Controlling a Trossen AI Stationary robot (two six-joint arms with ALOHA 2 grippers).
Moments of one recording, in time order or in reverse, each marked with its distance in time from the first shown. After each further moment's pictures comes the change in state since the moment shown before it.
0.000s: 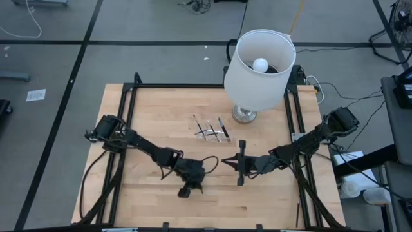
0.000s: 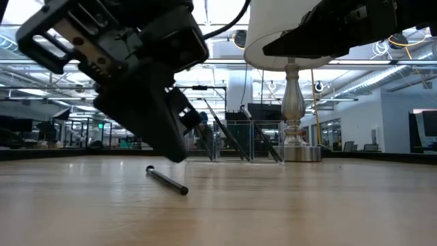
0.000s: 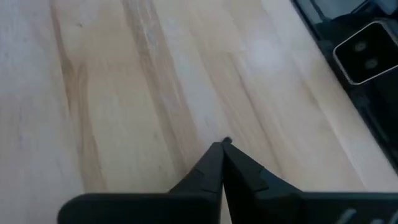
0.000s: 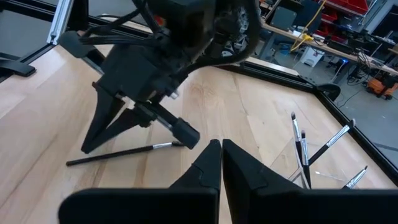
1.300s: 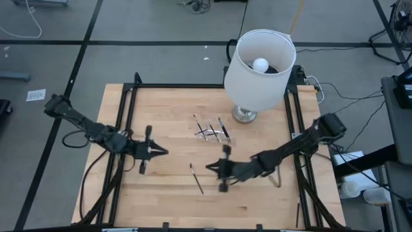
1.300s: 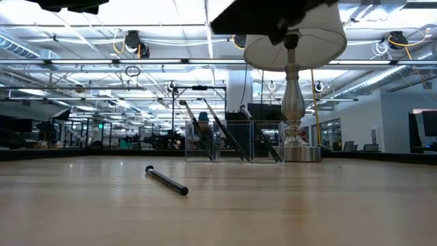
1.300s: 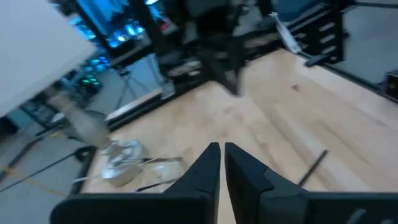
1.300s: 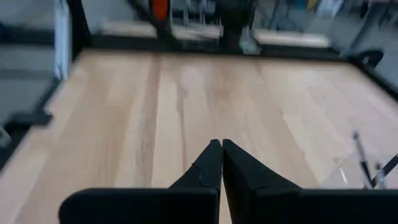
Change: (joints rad) left arm -0.197 -1.167 -0.441 -0.206 -0.706 0.513; right arm -0.024 0.175 0.371 -0.302 -0.049 0.261
